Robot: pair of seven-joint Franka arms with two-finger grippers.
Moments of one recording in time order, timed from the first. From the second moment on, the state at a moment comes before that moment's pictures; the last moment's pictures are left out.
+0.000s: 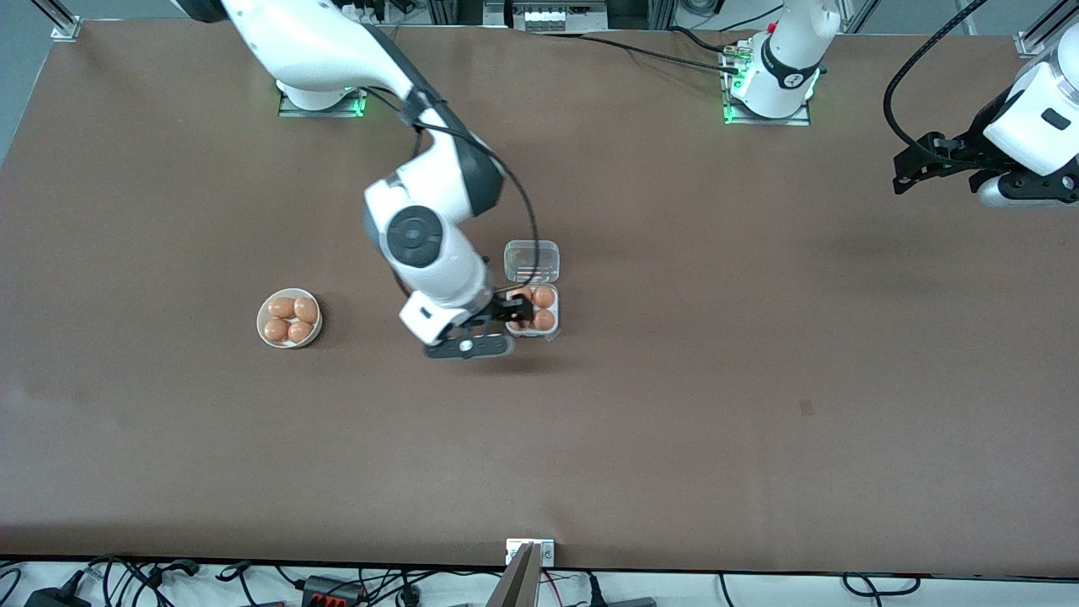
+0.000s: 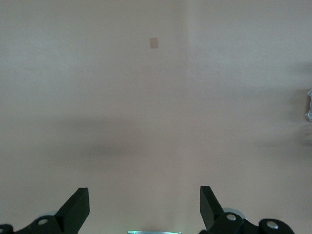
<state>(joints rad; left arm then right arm) -0.02 -0.06 -0.04 -1.64 0.02 1.51 -0.08 0.52 0.67 0.02 -1.31 0.11 2.07 0.50</state>
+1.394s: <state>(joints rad) -0.01 0.12 -0.07 -1.53 0.00 1.33 -0.08 0.11 0.47 0.01 -1.31 0.01 1.72 0.30</state>
